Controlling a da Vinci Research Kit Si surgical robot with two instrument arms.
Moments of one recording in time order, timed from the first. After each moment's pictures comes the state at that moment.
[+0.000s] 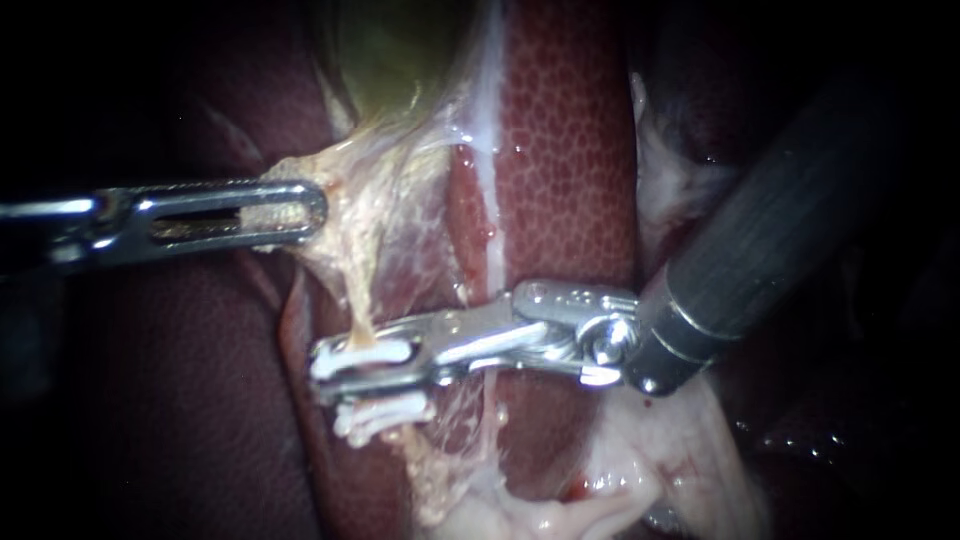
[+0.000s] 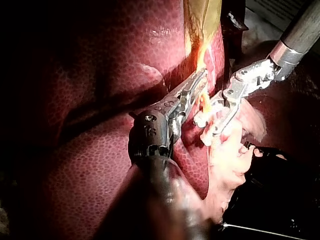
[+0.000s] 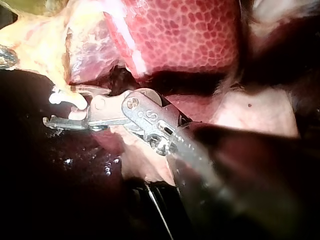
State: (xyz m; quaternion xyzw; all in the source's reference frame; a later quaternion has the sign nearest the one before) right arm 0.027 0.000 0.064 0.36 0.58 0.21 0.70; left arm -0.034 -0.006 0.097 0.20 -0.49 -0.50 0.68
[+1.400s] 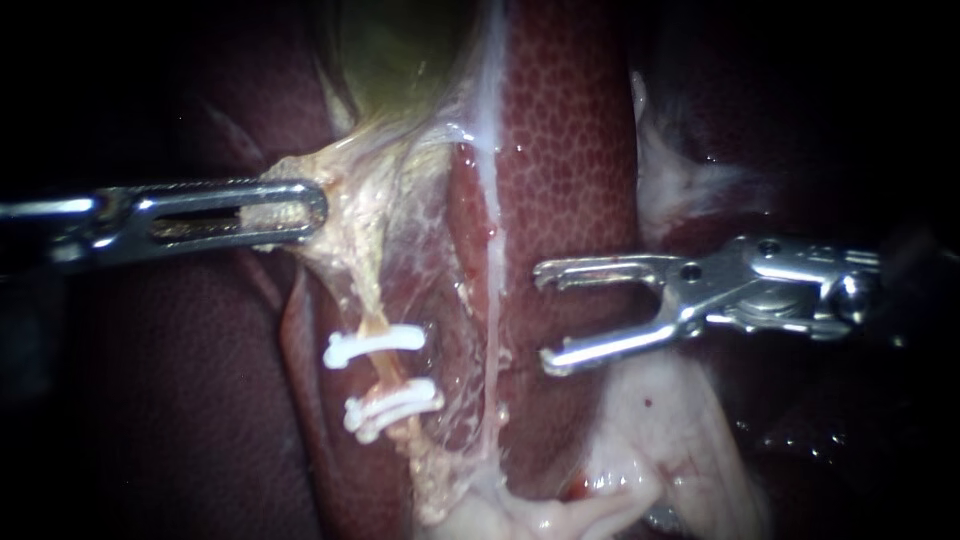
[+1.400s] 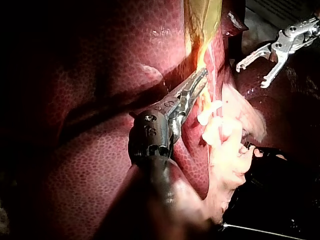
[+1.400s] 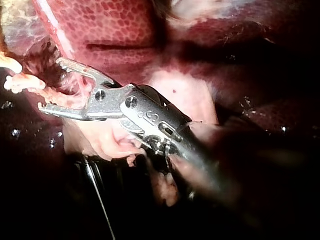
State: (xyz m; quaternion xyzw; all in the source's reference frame) right arm 0.010 0.004 0.056 0.31 0.60 0.18 0.72; left arm -0.034 -0.006 0.097 0.20 -0.49 -0.50 0.68
